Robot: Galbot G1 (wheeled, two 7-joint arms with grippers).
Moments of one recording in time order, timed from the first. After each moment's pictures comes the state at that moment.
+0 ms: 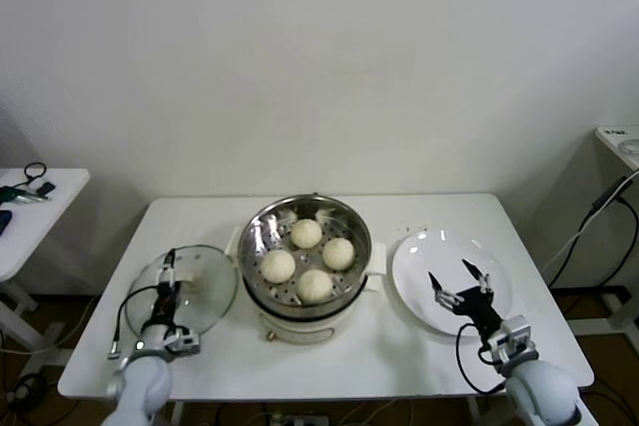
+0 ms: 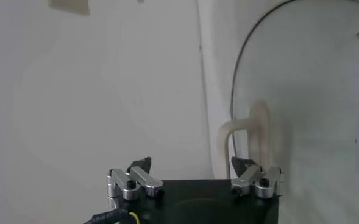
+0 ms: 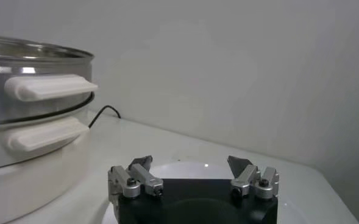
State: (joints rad) left arm 1.17 -1.33 -0.62 -1.37 1.43 0.07 -0.17; right arm -1.33 1.03 0.46 1.70 0.32 -0.03 -0.11
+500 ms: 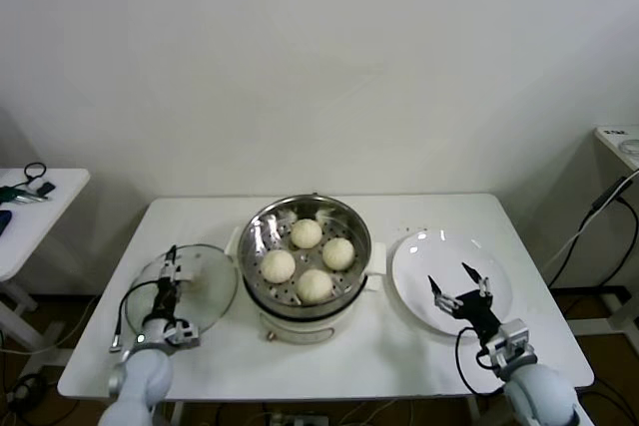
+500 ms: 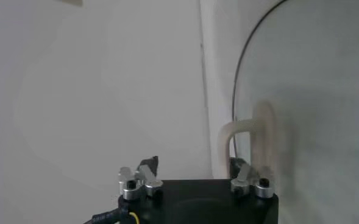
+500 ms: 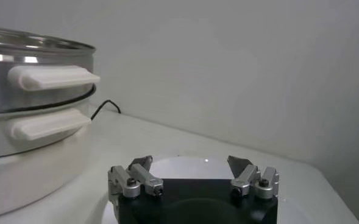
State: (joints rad) left arm 1.13 -1.31 -0.60 -1.32 1.40 0.06 -0.18; right arm -1.34 1.04 0.46 1.69 0.29 -0.02 -0.12
